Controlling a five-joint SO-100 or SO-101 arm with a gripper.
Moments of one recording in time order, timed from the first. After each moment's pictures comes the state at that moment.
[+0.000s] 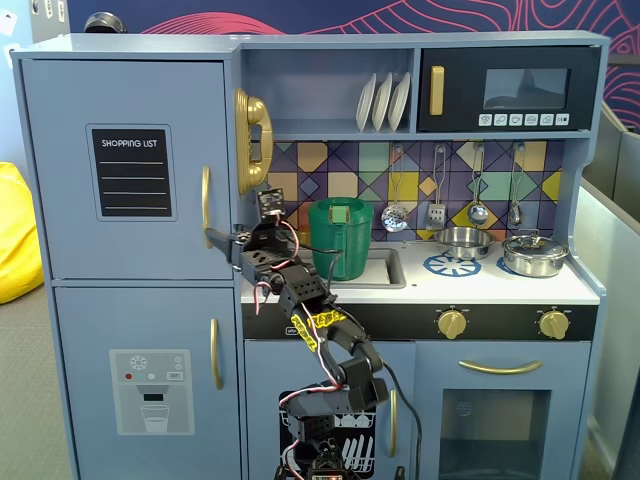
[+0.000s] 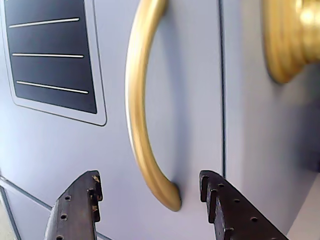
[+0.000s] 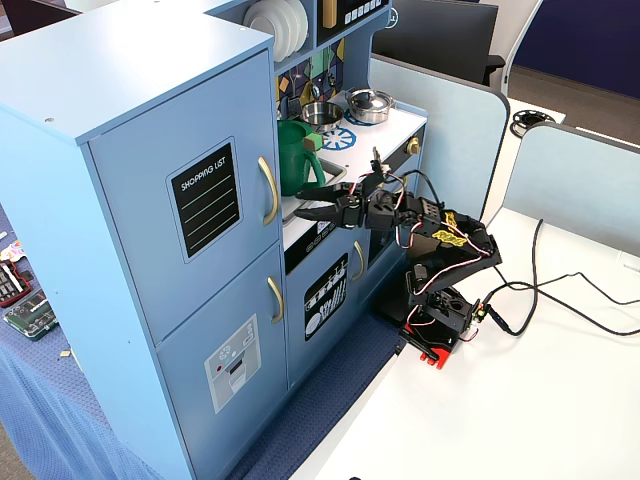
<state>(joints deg) -36.4 147.0 121.4 15.7 -90.3</state>
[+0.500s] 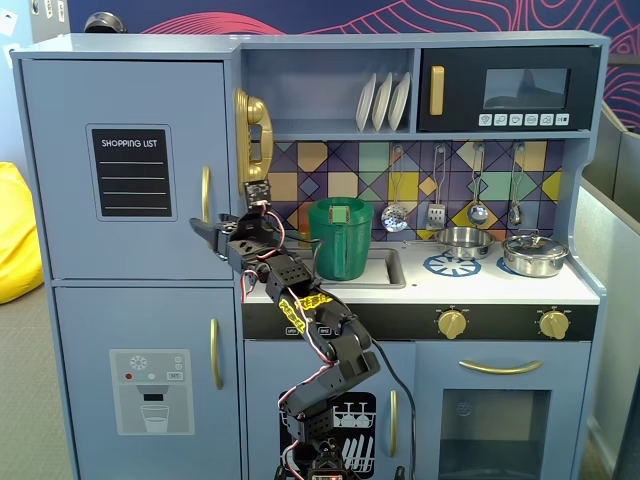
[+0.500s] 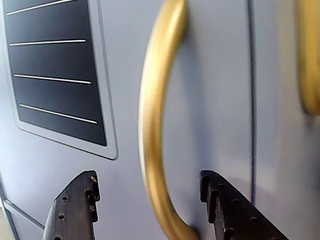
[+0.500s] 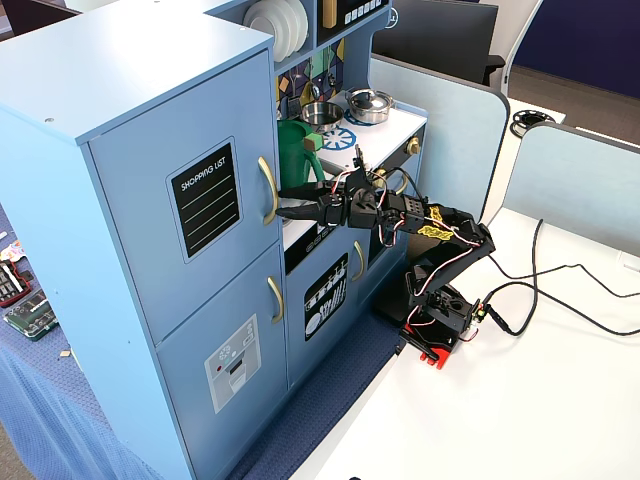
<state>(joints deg) -38.3 134.1 113.9 8.4 -90.1</state>
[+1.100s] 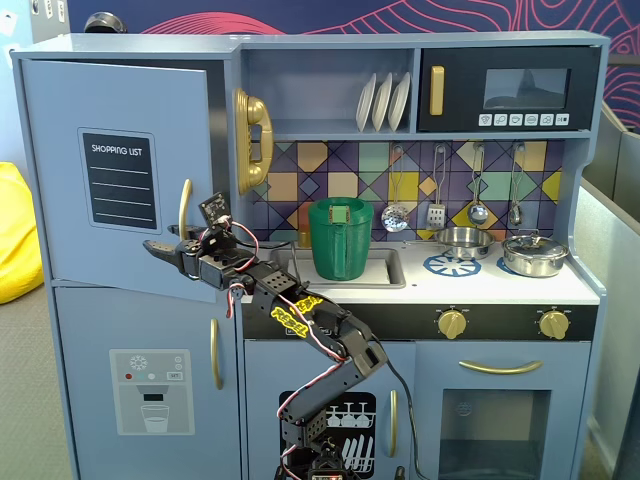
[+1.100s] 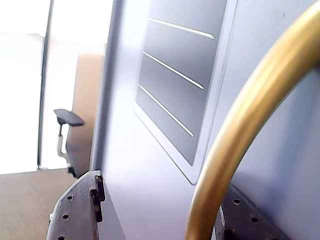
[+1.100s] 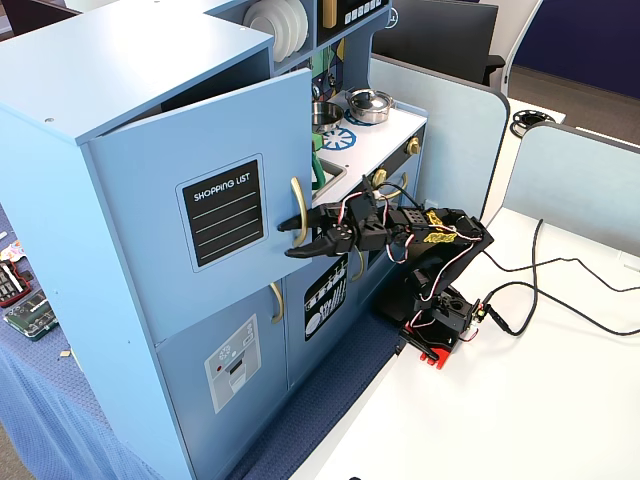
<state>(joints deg) -55.0 135.7 116.7 5.7 -105.5</state>
